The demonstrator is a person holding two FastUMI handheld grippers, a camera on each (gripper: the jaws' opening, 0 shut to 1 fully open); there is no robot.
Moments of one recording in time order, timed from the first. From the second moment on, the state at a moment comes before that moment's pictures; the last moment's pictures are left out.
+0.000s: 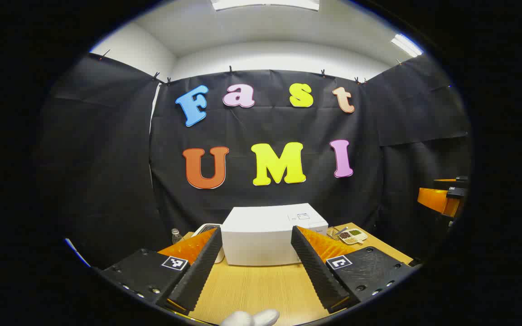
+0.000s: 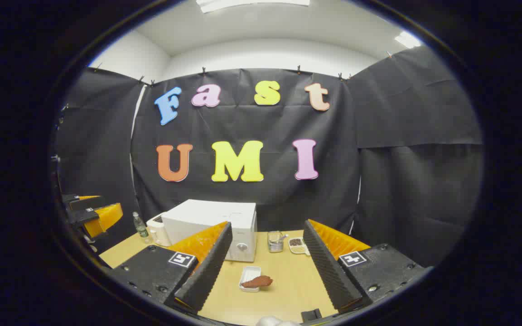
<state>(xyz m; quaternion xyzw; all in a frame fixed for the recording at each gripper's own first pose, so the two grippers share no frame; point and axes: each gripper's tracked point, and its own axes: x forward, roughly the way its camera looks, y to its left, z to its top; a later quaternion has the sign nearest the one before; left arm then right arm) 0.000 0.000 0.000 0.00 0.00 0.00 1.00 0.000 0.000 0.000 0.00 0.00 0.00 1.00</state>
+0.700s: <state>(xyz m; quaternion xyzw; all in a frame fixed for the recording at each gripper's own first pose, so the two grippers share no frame) 0.032 -0.013 -0.024 0.01 0.01 0.00 1.00 0.023 -0.010 -0.009 0.00 0.01 0.01 1.00</state>
